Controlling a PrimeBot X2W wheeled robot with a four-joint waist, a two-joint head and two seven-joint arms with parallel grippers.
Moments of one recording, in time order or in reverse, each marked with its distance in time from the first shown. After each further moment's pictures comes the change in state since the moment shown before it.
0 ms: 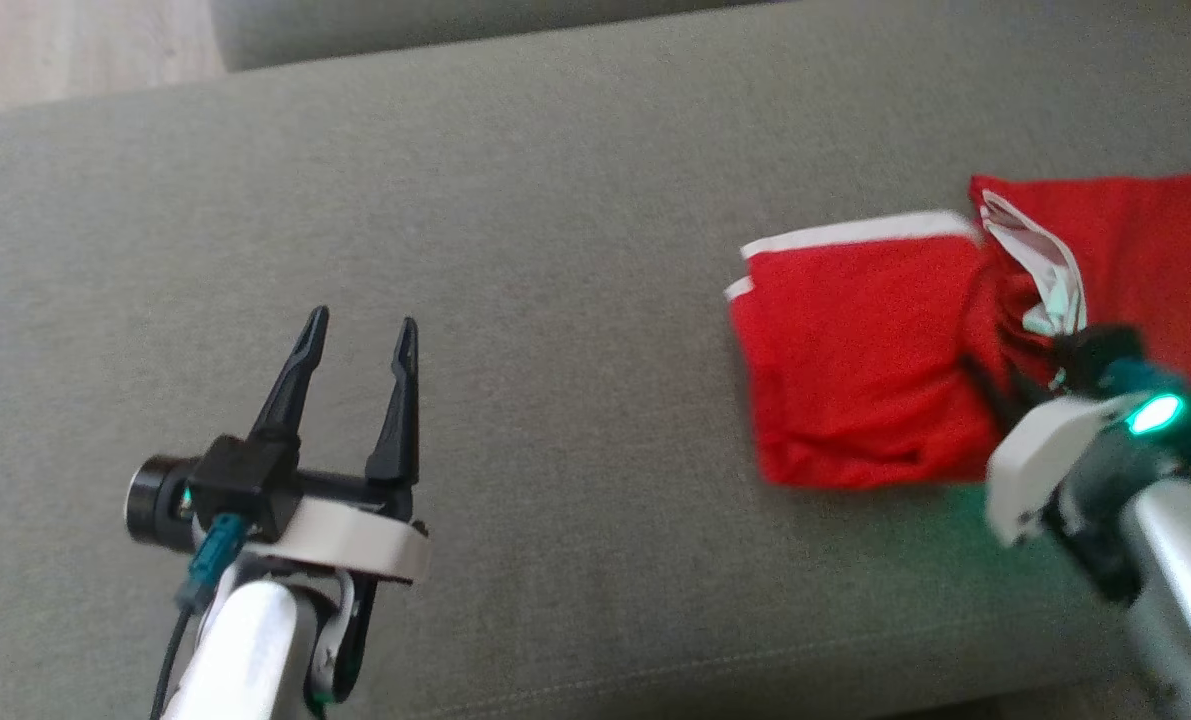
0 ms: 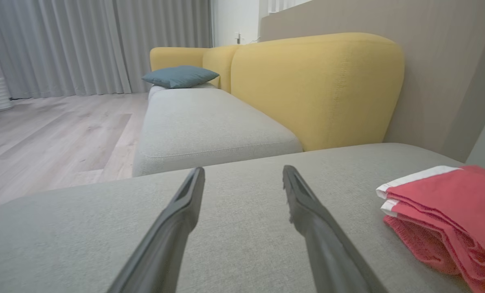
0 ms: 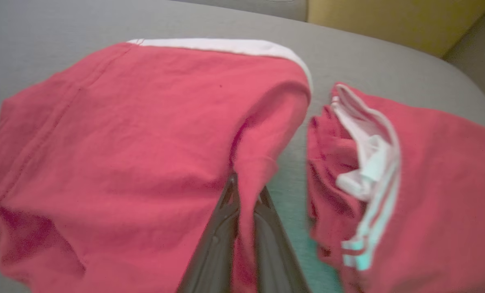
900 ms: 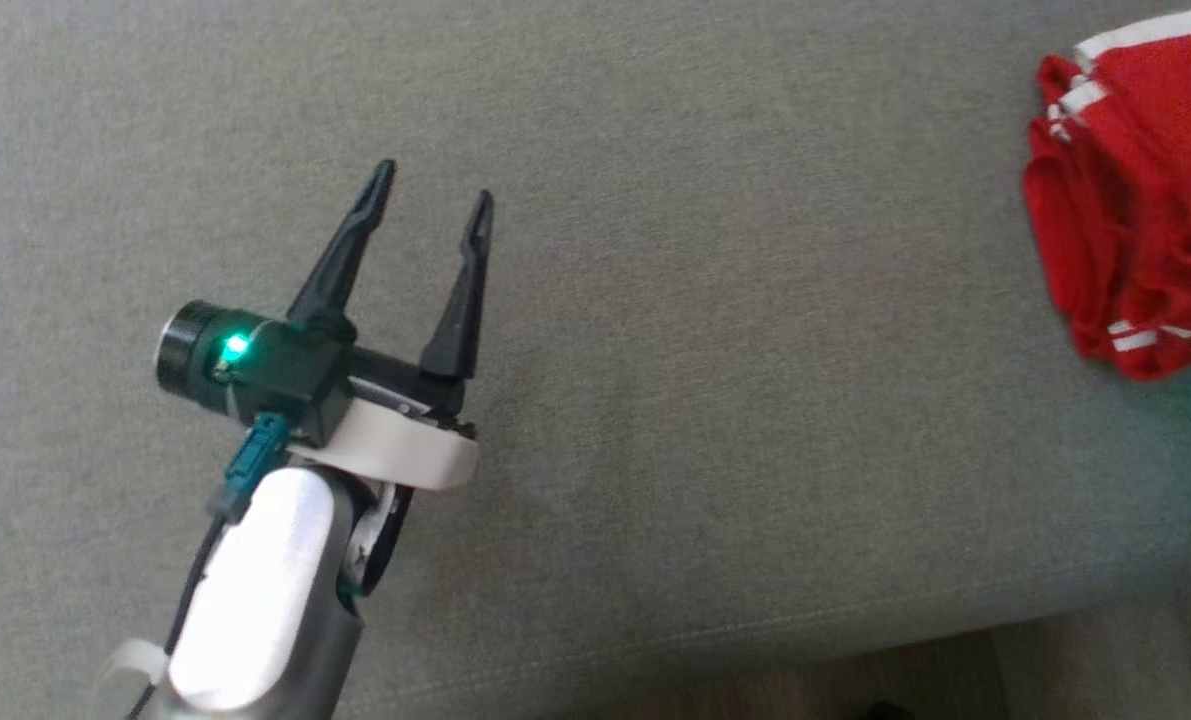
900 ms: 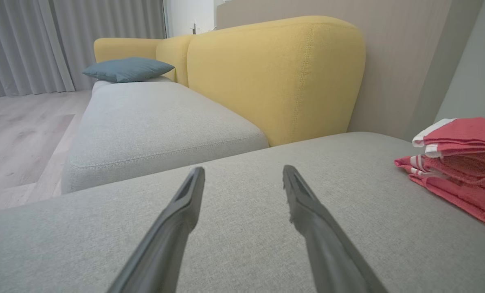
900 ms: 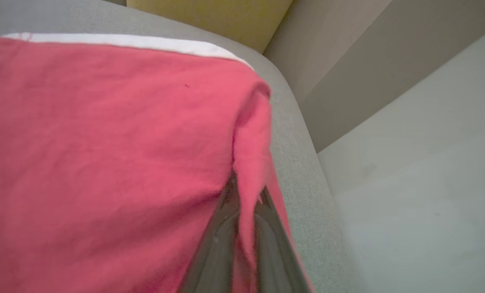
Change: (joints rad) left arm -0.210 -0.015 -0.072 -0.008 0.058 -0.071 -0.002; right arm -0.227 -0.135 -0.413 0.111 -0.234 0.000 0.023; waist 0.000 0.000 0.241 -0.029
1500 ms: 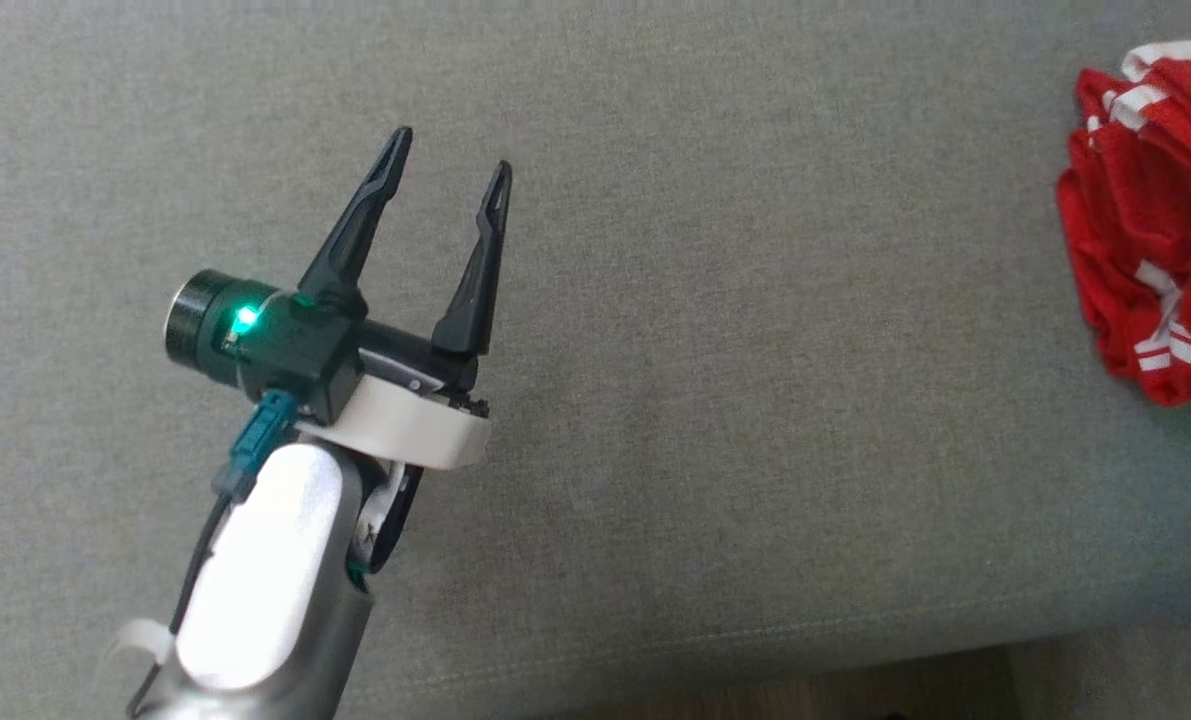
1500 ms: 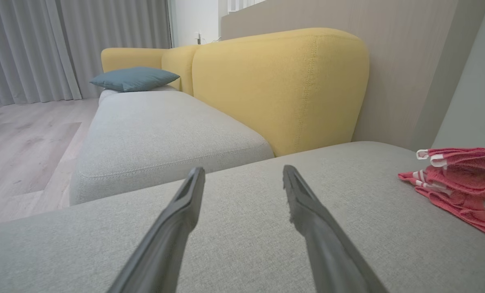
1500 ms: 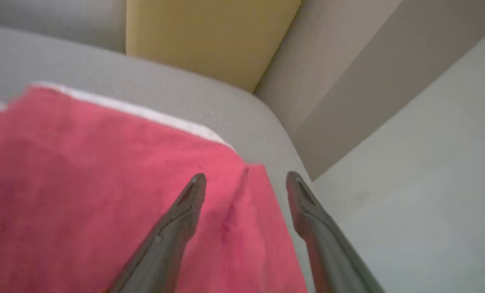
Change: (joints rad) left arm -0.045 -0.025 -0.003 0.009 0.008 -0.022 0.000; right arm 0.002 0.124 -0.192 0.027 -0.195 0.000 -0.222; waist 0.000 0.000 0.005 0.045
